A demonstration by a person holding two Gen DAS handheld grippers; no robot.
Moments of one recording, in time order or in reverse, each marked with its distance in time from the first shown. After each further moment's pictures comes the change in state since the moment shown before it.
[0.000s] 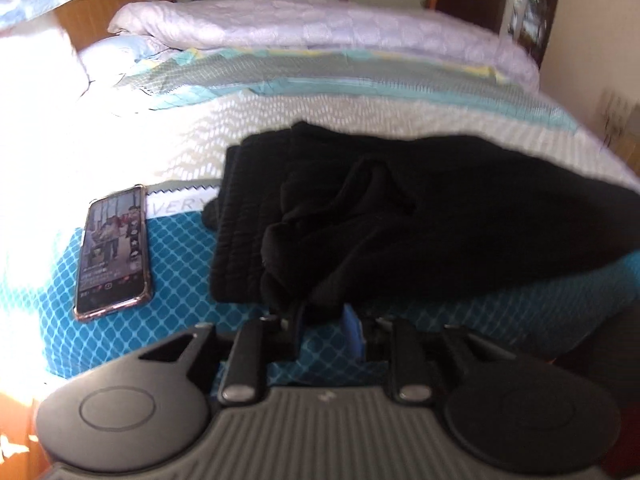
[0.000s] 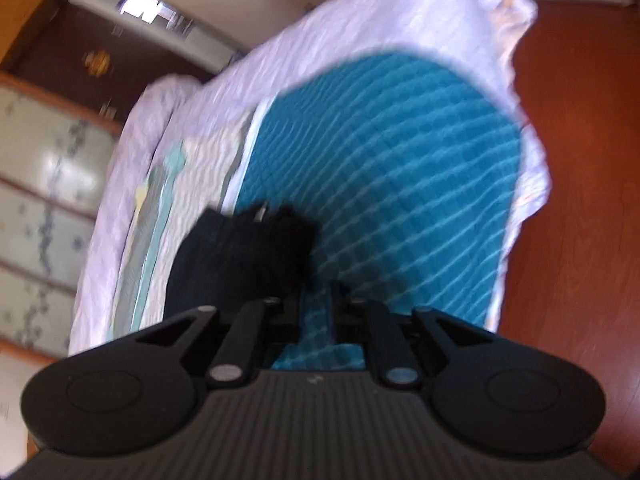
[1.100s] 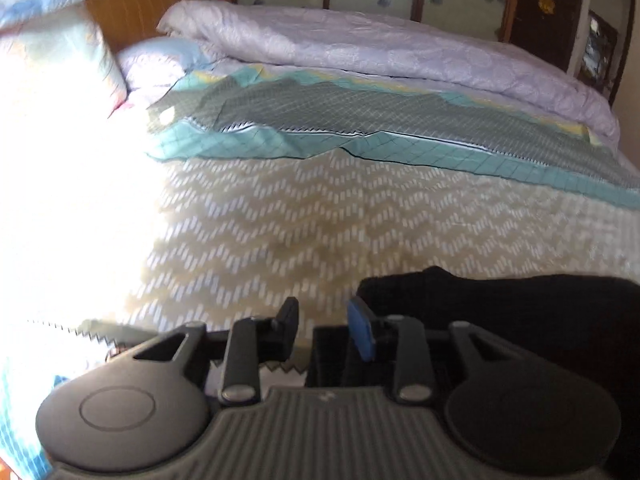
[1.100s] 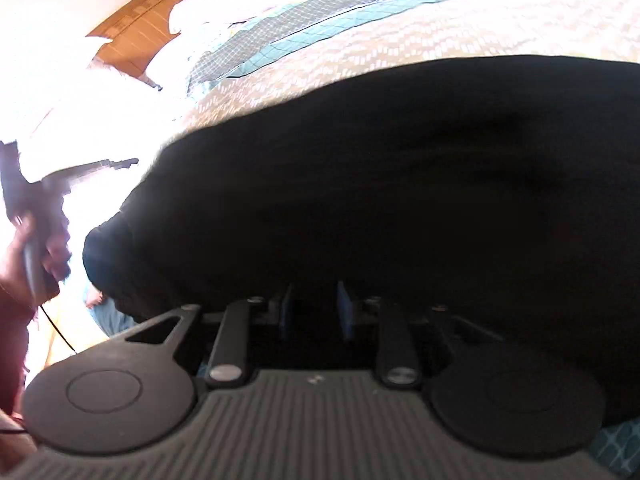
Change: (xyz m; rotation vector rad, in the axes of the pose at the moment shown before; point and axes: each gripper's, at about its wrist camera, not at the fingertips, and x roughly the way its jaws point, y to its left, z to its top) left arm 0.129 0.092 0.134 -0.147 -0.042 0.105; right arm 0.092 0.266 -0.324 -1.008 0.748 0.420
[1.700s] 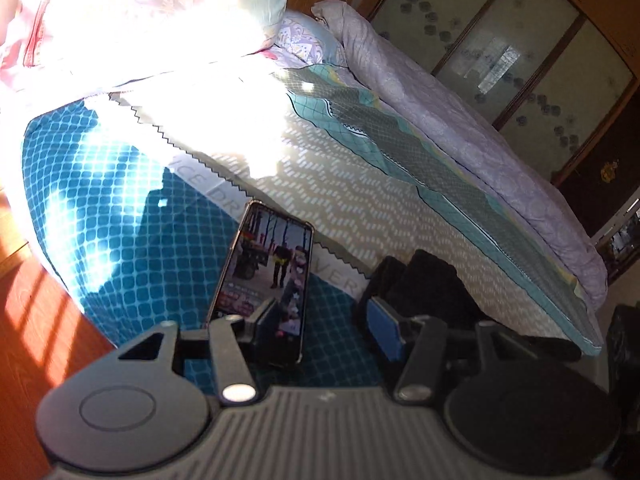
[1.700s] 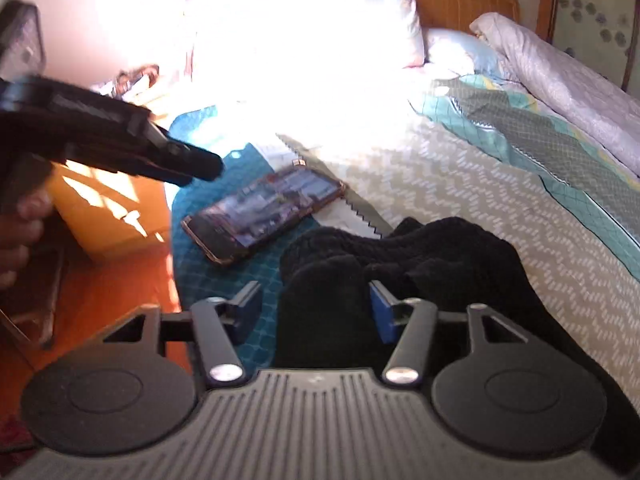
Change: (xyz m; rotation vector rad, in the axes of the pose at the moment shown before) left arm -0.118 0.079 -0.098 -0.499 -0.099 -0.048; right arm 0.146 0.253 0.021 -0.989 0.049 0.158
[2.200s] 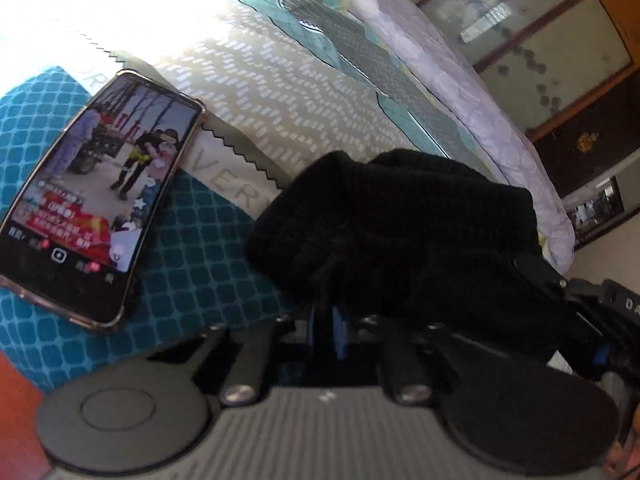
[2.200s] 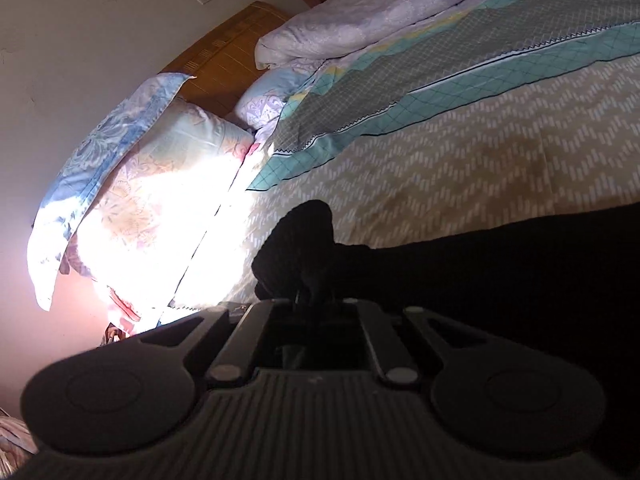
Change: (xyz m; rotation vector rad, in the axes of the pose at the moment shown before) left arm 0.107 -0.047 -0.029 -0.081 0.196 -0.131; right arm -0.093 -0.136 -0.073 0.936 -0.267 0.046
